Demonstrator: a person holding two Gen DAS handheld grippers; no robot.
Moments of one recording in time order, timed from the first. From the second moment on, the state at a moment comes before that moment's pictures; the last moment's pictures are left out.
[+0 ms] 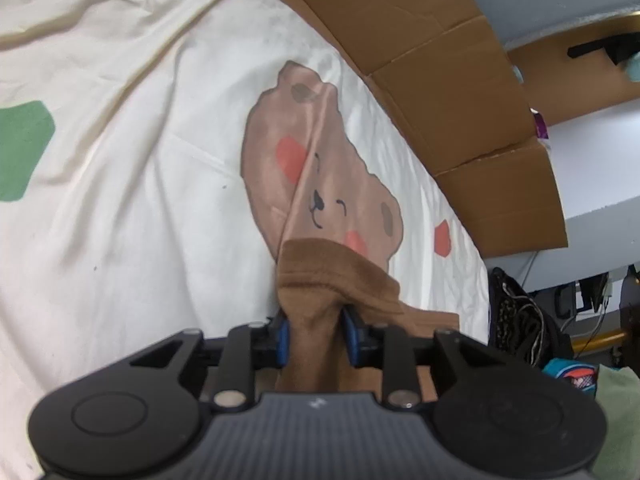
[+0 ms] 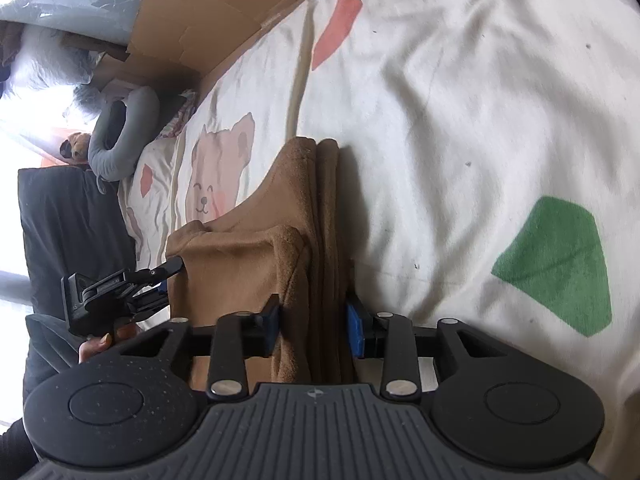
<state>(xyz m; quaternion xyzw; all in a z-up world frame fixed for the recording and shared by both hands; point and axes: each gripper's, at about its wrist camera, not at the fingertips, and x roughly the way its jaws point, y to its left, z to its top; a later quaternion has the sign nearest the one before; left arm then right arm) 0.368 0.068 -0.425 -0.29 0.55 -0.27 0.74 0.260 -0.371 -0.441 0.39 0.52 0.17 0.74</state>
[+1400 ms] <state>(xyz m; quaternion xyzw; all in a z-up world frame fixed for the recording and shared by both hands) 0.346 0.062 -0.413 -0.27 0.57 -0.30 0.71 0.270 -0.351 -0.420 0.36 0.51 0.19 0.76</state>
